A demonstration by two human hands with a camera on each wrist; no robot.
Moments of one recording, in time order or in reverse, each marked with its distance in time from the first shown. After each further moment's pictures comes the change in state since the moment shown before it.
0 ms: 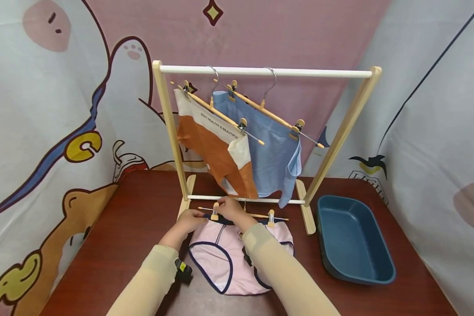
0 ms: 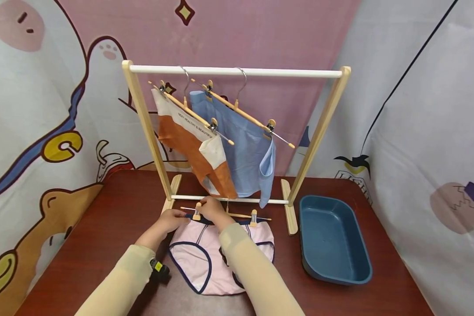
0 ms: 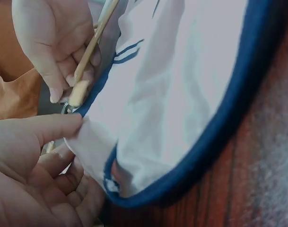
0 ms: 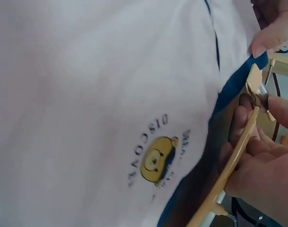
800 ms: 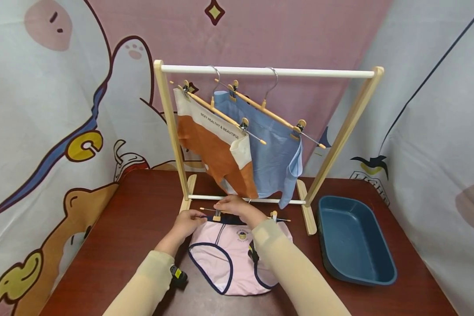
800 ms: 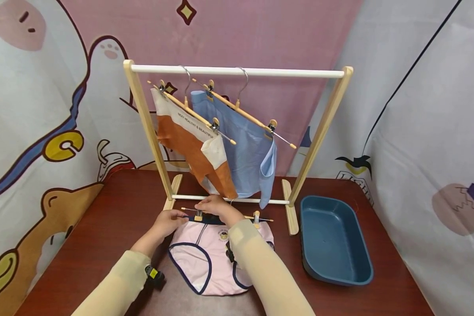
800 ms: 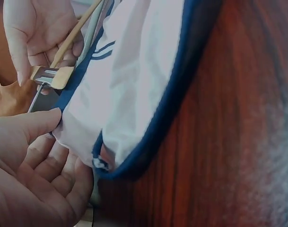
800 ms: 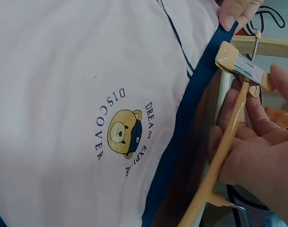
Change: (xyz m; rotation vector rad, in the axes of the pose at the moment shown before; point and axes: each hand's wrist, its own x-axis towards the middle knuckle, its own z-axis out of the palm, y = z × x) left_hand -0.007 -0.008 0.000 -0.112 0.070 0.091; right_hand -0.003 -0.007 -0.024 0.269 -0.208 0.121
